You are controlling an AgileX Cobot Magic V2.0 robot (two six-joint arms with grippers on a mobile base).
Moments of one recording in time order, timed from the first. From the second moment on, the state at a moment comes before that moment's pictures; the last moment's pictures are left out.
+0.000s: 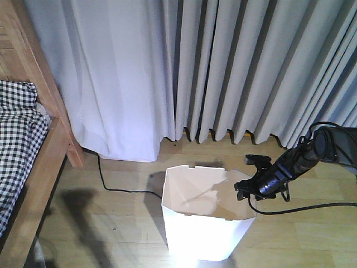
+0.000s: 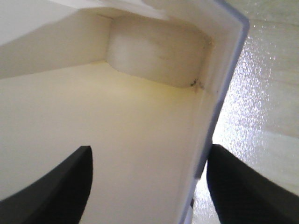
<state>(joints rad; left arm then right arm) -0.02 -0.02 0.03 -0.31 0.13 0.26 -0.05 2.92 -1.58 0.80 0.41 -0.89</state>
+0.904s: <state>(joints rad) -0.02 -0.02 0.03 -0.31 0.13 0.26 -0.14 1.96 -0.95 0.71 0.16 -0.84</state>
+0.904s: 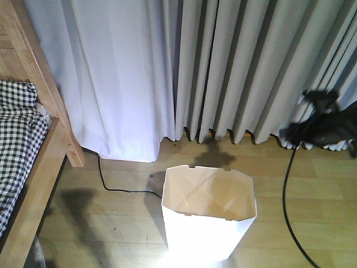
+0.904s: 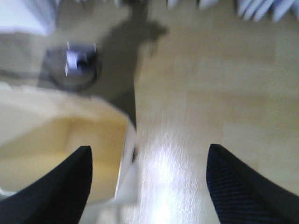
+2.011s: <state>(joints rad) -0.02 -0.02 0.03 -0.31 0.13 0.26 -0.02 0.41 -0.32 0.91 0.04 -0.96</state>
